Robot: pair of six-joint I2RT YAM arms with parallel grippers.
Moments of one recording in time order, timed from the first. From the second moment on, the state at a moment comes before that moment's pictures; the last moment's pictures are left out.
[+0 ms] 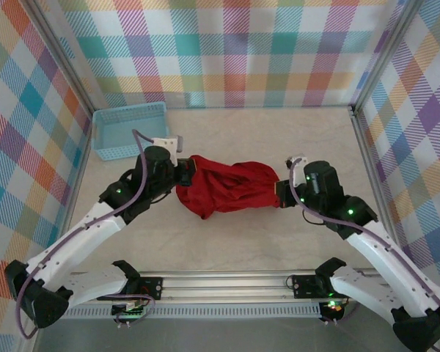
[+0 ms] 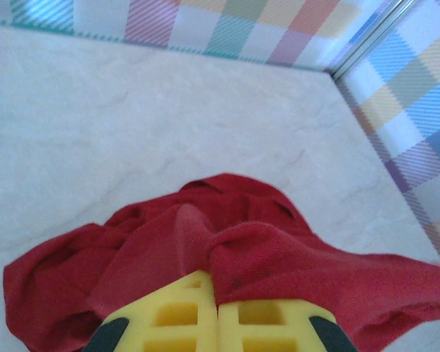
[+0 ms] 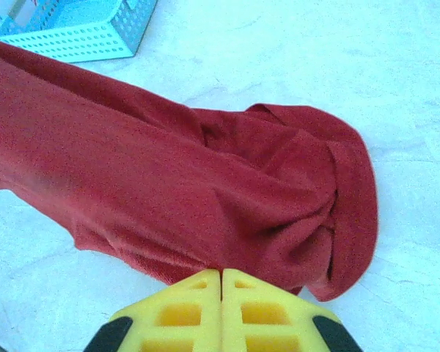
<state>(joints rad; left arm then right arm) -0.65 1.06 1.05 -0.46 -0.10 -0.51 0.55 0.84 0.91 -0.70 -0.05 0.30</state>
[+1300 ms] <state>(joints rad) -0.59 1.69 1.36 -0.63 -0.01 -0.52 0.73 1.56 1.03 -0.46 0.11 0.28</state>
